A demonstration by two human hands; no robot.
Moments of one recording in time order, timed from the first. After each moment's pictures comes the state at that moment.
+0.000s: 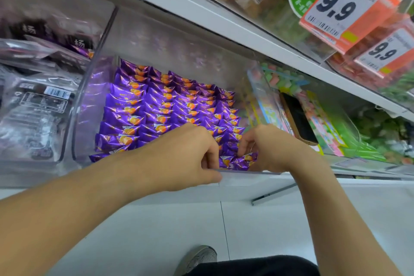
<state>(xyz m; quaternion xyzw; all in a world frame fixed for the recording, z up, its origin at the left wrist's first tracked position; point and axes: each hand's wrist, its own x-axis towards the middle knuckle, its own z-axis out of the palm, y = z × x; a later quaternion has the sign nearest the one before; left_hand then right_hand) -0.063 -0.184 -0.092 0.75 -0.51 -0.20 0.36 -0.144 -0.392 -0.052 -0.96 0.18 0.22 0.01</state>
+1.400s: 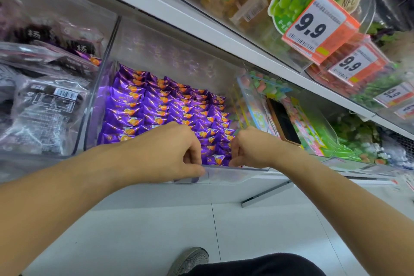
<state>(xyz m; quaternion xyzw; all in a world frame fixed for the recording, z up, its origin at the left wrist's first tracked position) -0.055 -0.161 -0.095 0.75 -0.53 -0.19 0.35 -0.137 -0.392 -0.059 -0.96 0.07 0.25 -0.09</state>
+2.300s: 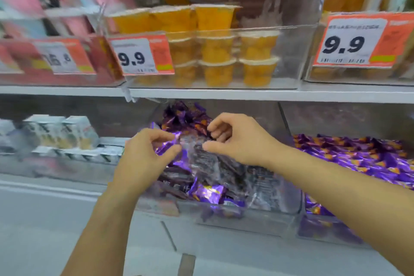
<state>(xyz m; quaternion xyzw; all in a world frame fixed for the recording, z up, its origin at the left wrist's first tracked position) 0.064 0.135 -0.053 0.91 -0.12 0.14 0.37 0.038 -0.088 -0.038 -0.89 -0.10 -0.08 0.43</state>
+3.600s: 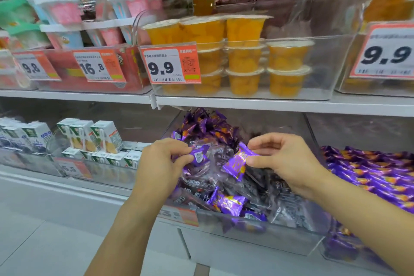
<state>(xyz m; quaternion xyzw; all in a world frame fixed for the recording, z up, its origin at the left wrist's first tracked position) 0.068 0.149 -0.058 0.90 -0.12 0.19 0.38 0.021 -0.094 -0.052 -0.72 0.05 -0.08 0.69</state>
